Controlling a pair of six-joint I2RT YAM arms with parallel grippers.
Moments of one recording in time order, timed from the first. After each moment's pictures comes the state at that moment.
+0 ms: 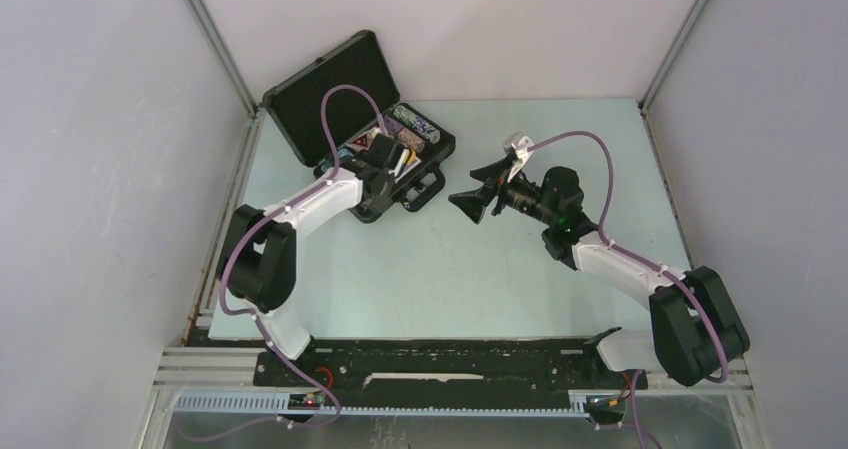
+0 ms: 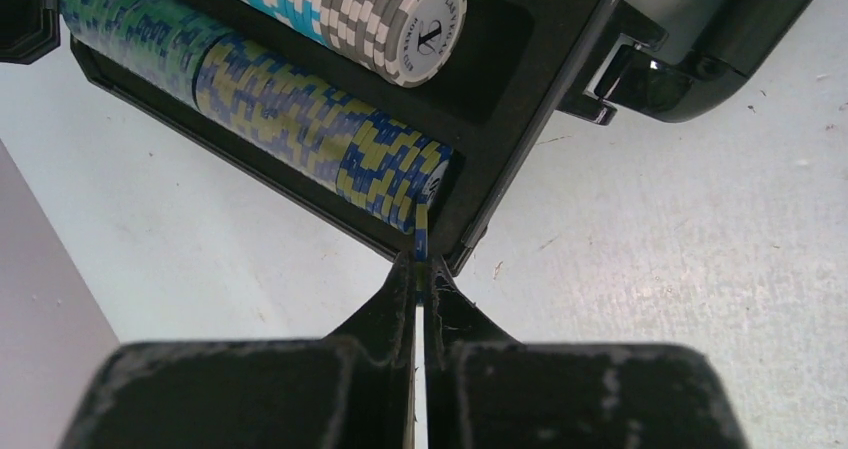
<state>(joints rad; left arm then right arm) -0.49 1.72 1.28 -0.63 -0.36 -0.01 0.46 1.33 0.69 0.66 -0.56 0.25</state>
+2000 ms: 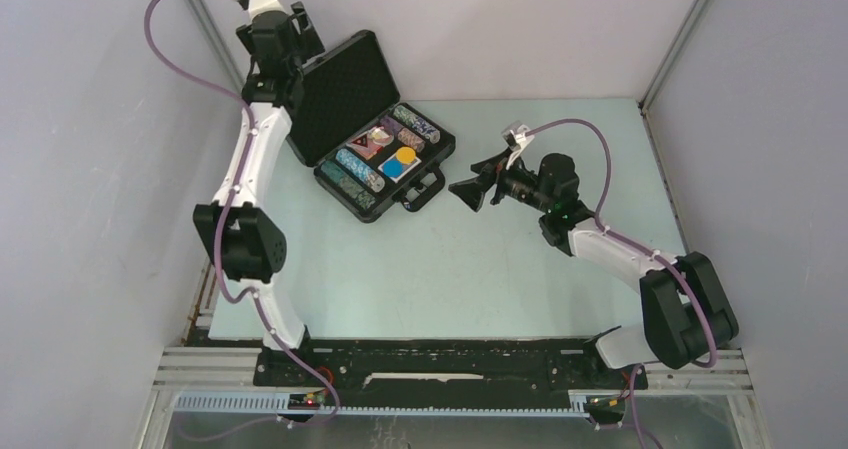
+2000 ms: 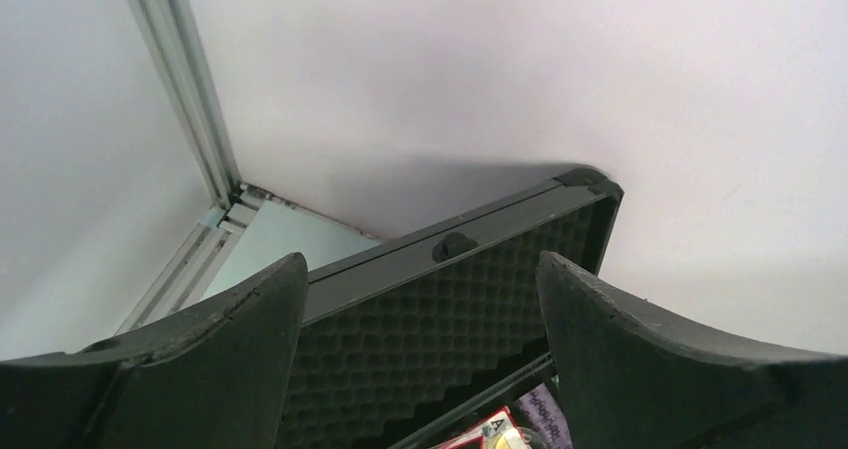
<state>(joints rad) -0.08 1.85 1.98 -0.23 -0.38 -0.24 0.42 1.41 0.77 0.60 -0.56 0.29</state>
